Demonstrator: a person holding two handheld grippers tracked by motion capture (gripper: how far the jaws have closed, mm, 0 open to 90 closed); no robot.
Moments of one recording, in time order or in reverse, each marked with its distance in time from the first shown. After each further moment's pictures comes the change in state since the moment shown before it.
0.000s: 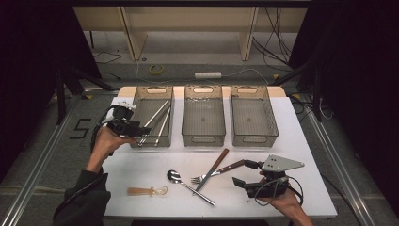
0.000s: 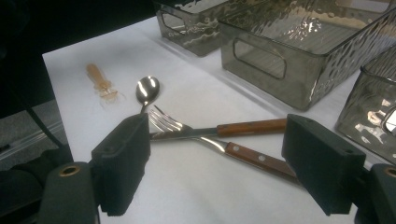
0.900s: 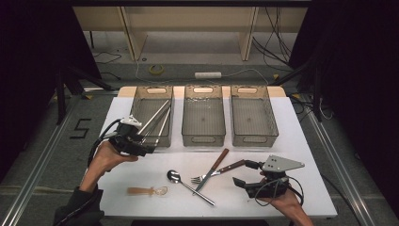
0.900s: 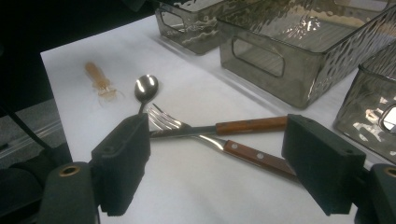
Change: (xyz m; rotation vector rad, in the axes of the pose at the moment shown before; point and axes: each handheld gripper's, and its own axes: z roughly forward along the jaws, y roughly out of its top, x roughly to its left) left arm -0.044 -0.025 -0.013 0.061 -0.072 0.127; right arm -0.001 -0.001 -0.001 0.001 -0.004 -0.001
